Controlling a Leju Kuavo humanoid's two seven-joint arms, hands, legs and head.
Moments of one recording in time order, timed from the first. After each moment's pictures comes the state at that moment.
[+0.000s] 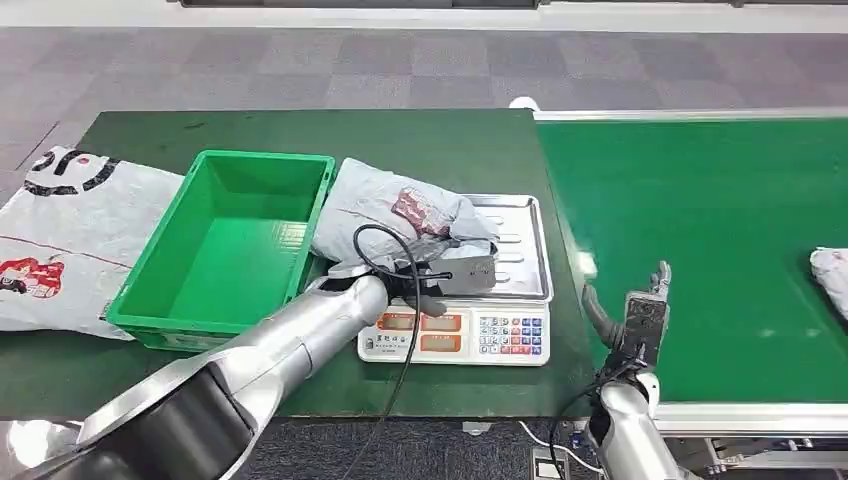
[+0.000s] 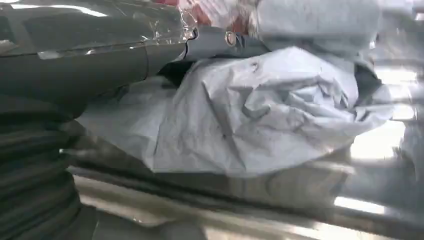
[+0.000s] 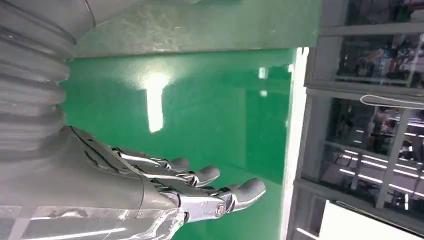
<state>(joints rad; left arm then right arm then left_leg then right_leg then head) -1.03 -0.34 -0.99 -0.27 -0.29 -0.09 0.19 -0.24 0.00 0.06 -0.89 0.09 -0.58 -0.70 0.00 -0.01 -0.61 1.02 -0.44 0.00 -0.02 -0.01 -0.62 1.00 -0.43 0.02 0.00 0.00</state>
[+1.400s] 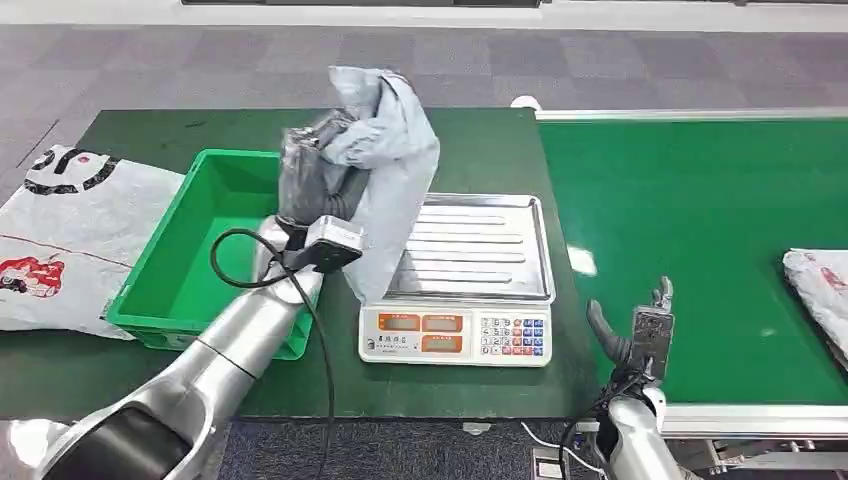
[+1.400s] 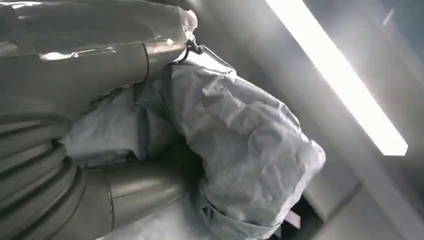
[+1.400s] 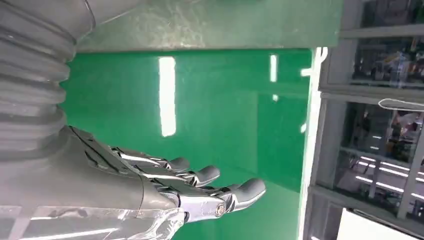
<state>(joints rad) -0.80 -0.12 -0.55 -0.96 -0.28 0.68 -0.65 -0.19 -0.03 0.06 -0.89 0.04 -0.56 -0.70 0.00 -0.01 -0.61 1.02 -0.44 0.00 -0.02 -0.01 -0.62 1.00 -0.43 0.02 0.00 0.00</state>
